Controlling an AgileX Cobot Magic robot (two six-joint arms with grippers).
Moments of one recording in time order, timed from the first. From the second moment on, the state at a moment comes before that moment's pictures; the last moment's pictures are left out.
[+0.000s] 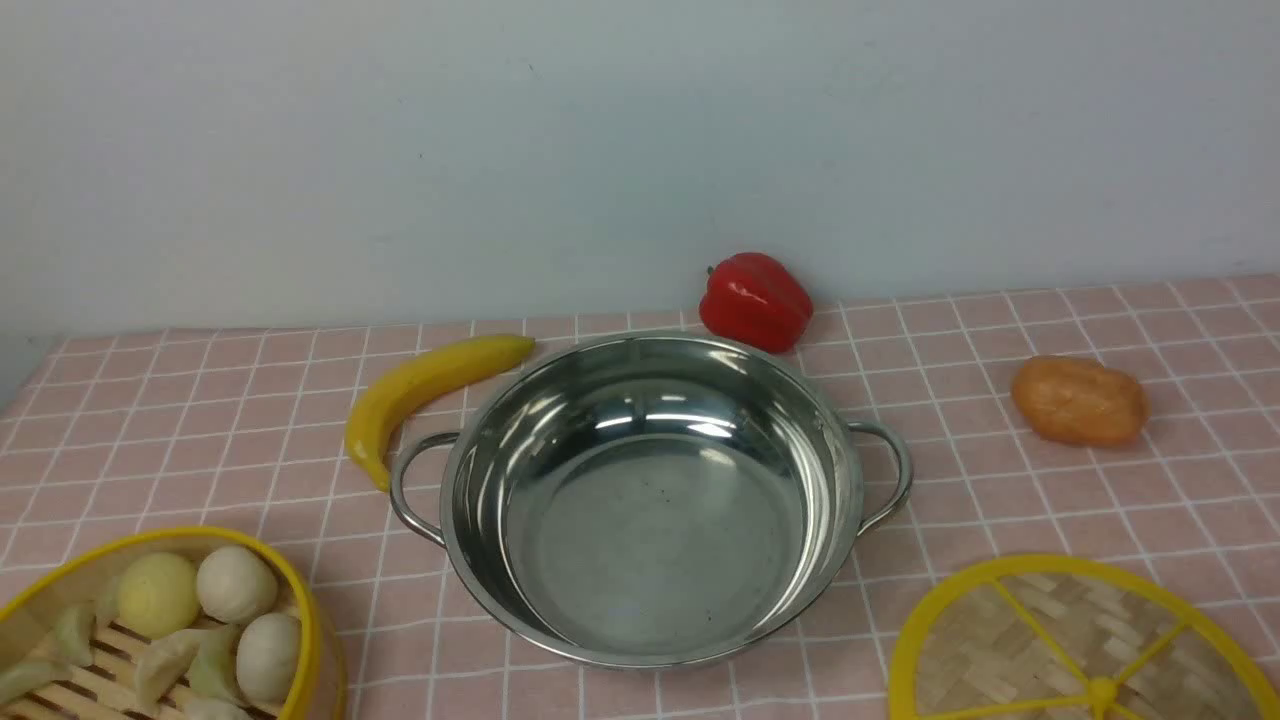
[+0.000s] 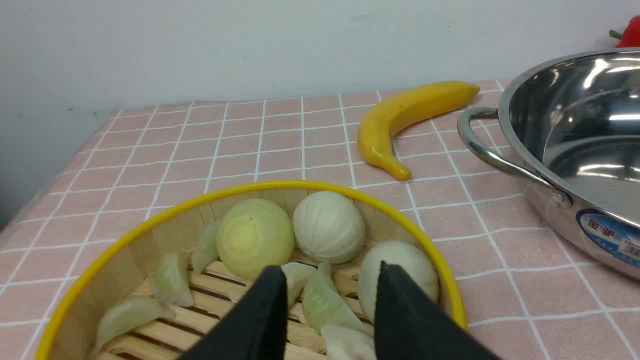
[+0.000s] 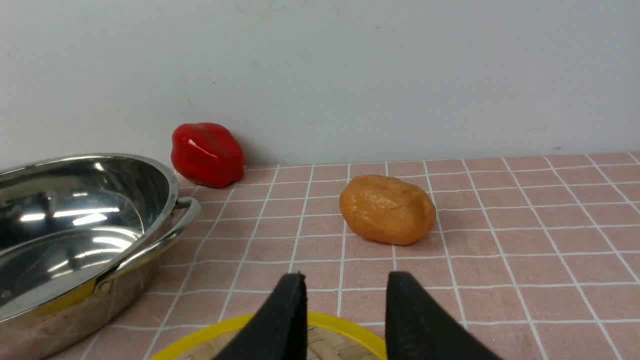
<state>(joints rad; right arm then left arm) 0.12 0.00 0.01 0.00 0.29 0.21 0.00 0.00 0.01 0.13 0.35 -0.06</state>
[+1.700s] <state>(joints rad) 0.12 0.20 -0.70 0.33 0.87 0.17 0.00 0.00 0.01 0.13 0.34 -0.06</state>
